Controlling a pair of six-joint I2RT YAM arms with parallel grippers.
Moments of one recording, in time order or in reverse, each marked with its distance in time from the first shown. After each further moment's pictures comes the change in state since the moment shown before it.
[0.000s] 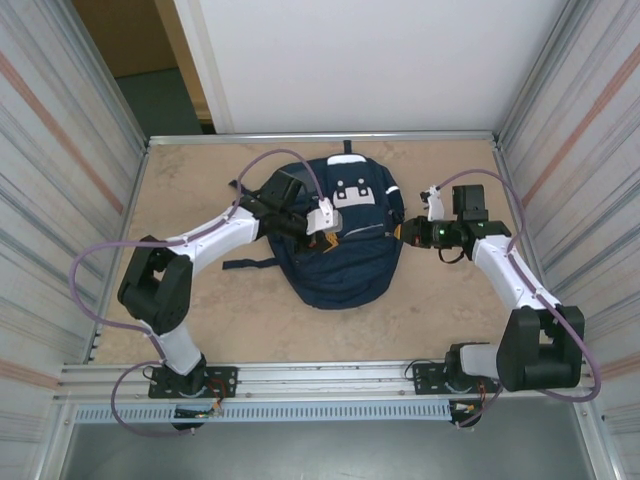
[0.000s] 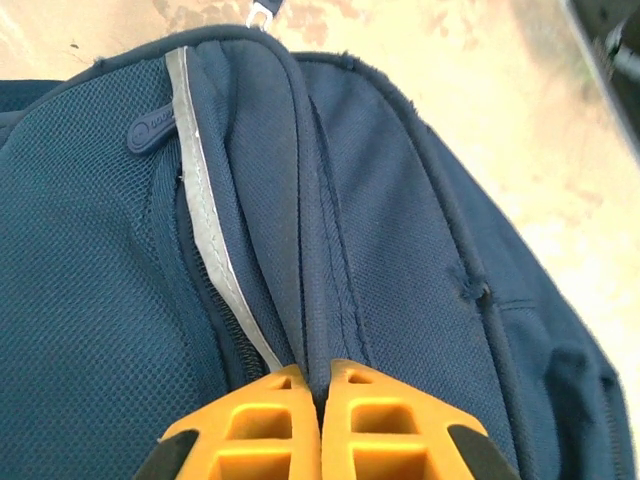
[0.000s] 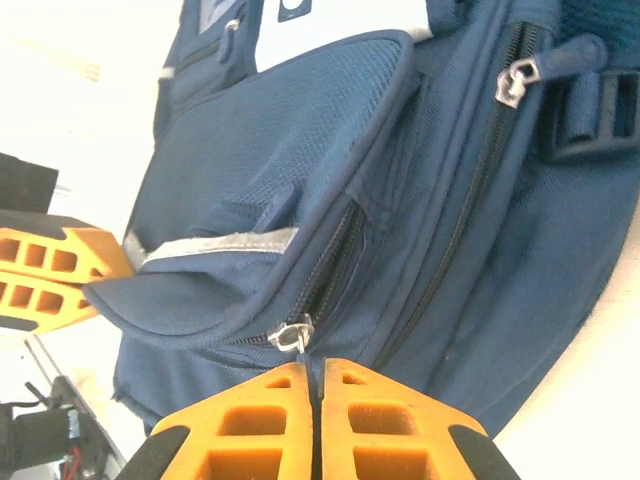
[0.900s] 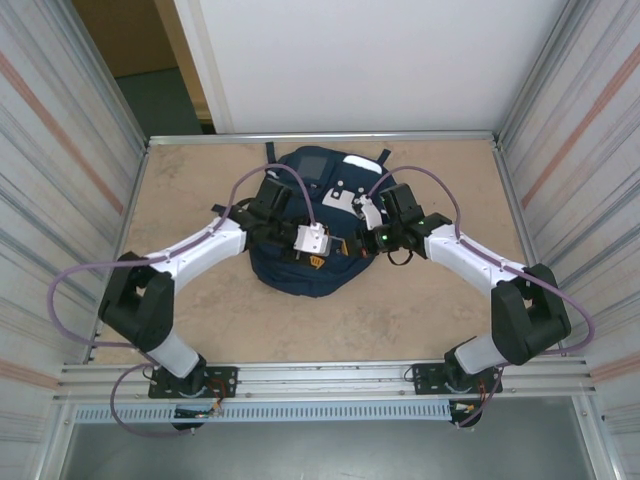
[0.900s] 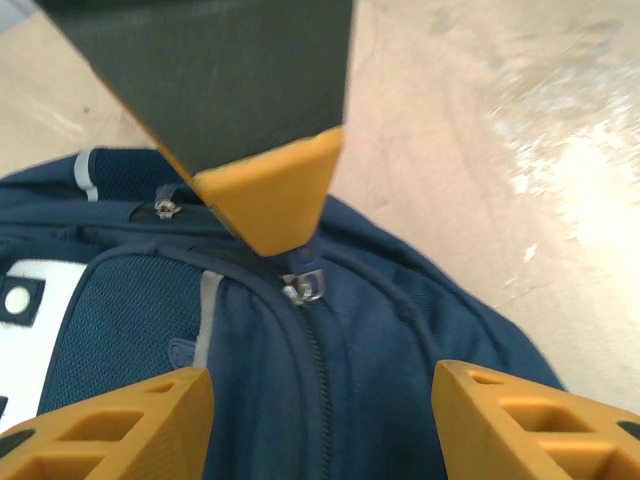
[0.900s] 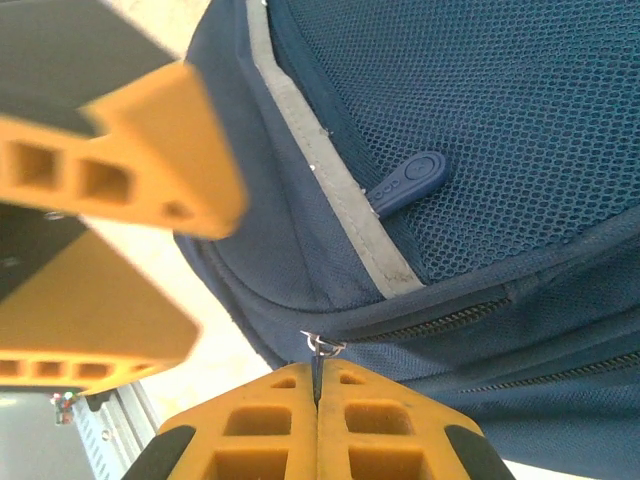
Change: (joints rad) left arm -0.021 -0.116 -0.118 0.029 -0.114 0.365; right arm 0.440 0.182 0.097 0.108 0.100 0.069
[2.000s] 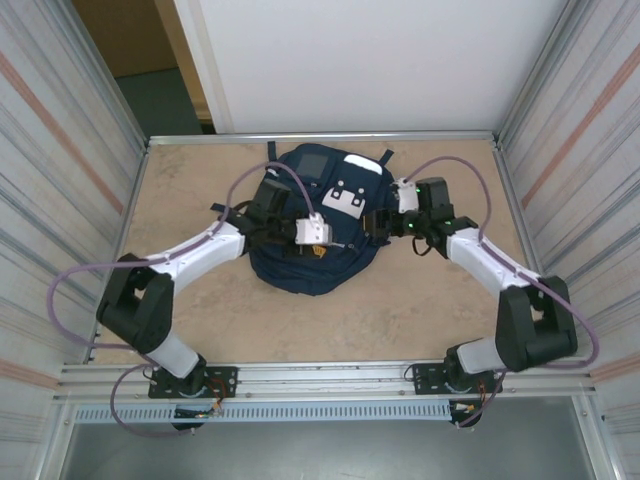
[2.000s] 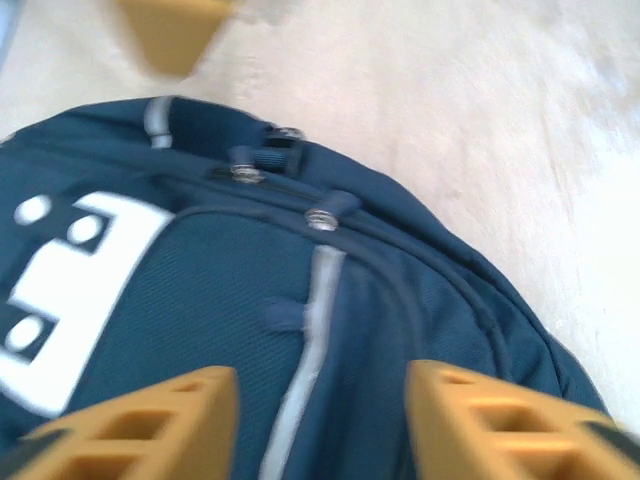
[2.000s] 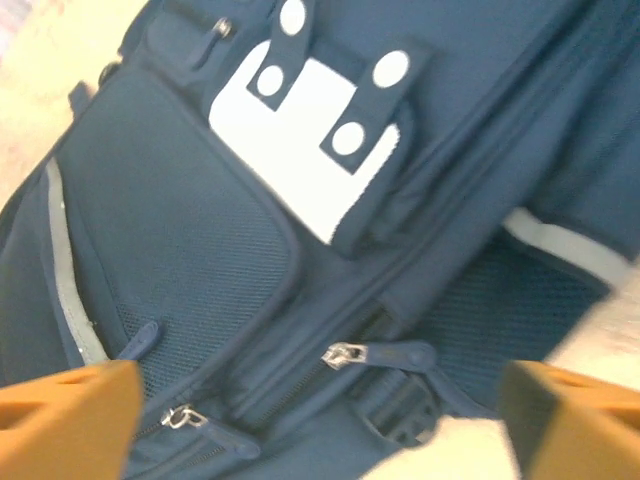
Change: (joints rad) left arm 0.046 -0.061 -0.050 0.125 -0.043 -0.260; right arm -0.229 -0.109 -0.106 0.190 0.240 -0.063
